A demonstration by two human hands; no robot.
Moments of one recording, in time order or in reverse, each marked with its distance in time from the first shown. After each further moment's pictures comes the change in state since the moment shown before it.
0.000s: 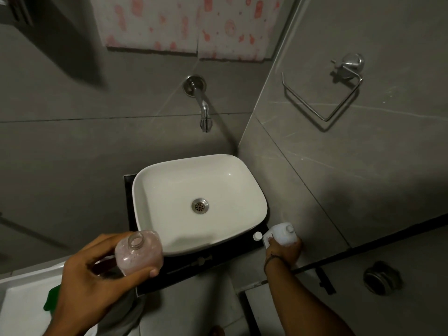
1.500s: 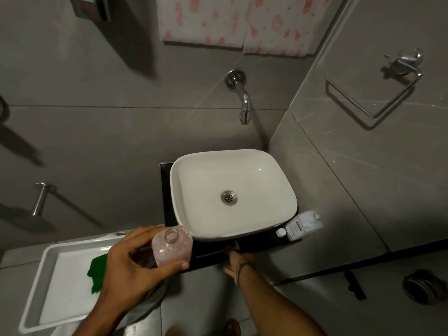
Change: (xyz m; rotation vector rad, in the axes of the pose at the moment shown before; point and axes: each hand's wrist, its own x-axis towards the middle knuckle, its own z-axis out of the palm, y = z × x) left_hand -0.033 -0.013 -0.012 -0.054 0.044 -0.003; right_hand -0.140 0.069 0.062 -0.130 -0.668 0.632
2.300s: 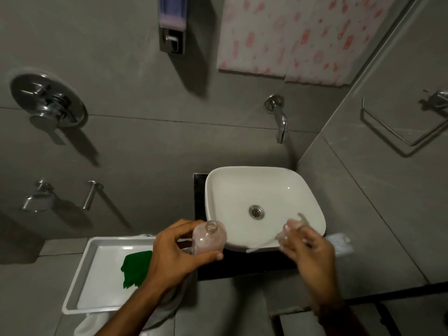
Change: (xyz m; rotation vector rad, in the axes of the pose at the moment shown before) left_hand 0.005 -0.017 -0.016 0.060 0.033 0.025; right_hand -0.199 -0.083 -0.031 -0.062 -0.190 -0.840
